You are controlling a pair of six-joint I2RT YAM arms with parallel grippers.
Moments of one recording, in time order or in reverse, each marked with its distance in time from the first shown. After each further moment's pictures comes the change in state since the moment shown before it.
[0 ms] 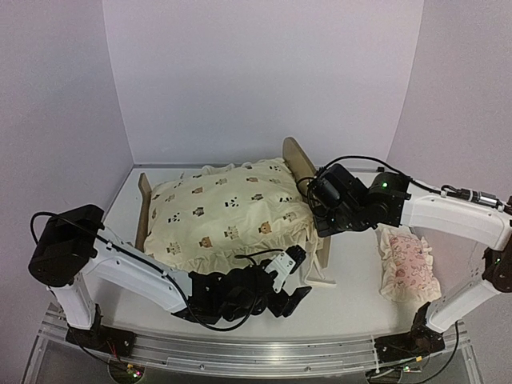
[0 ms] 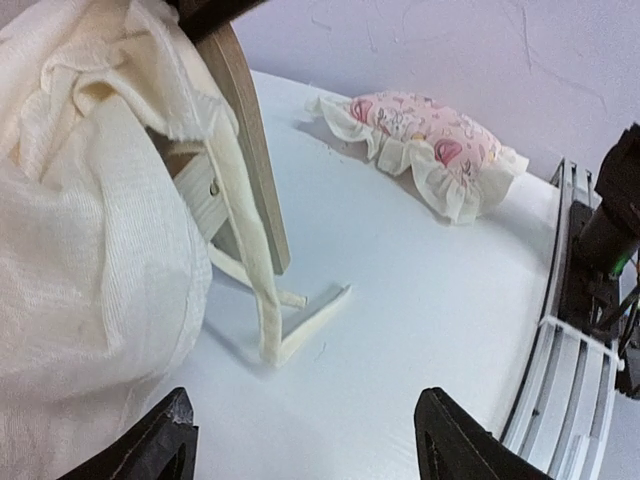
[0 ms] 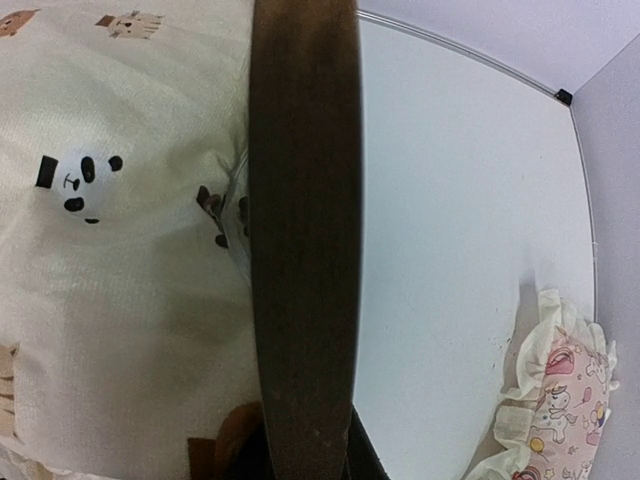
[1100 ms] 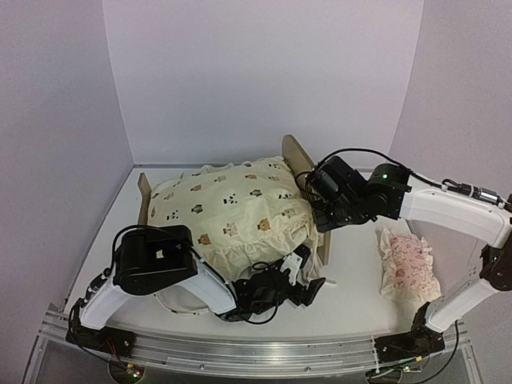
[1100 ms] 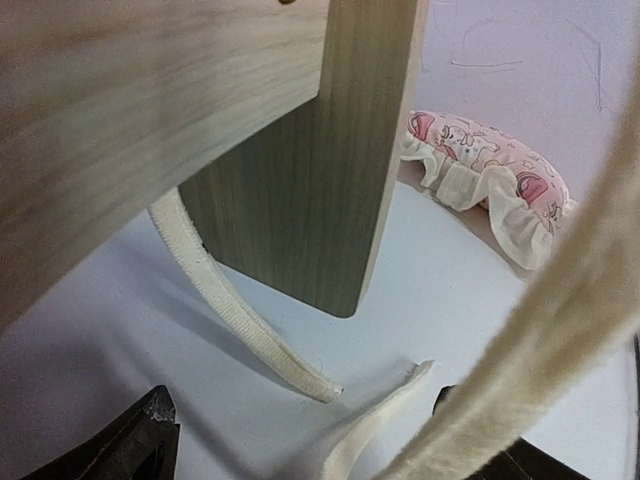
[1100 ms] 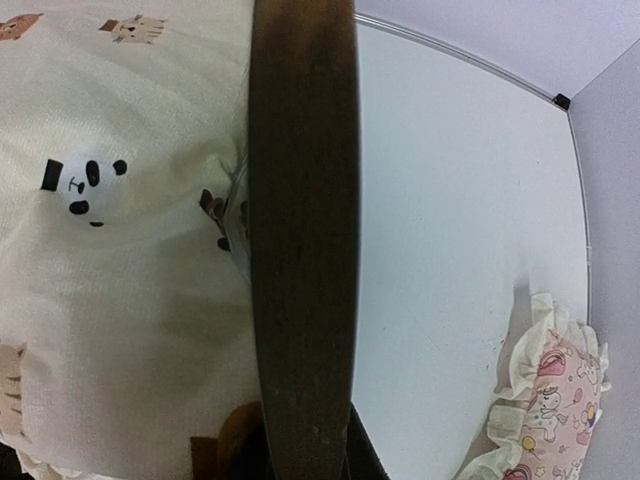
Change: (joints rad) left arm 0.144 0.523 0.221 0.478 0.090 -0.054; right arm 0.000 0.025 0.081 -0.064 -0.004 -0.003
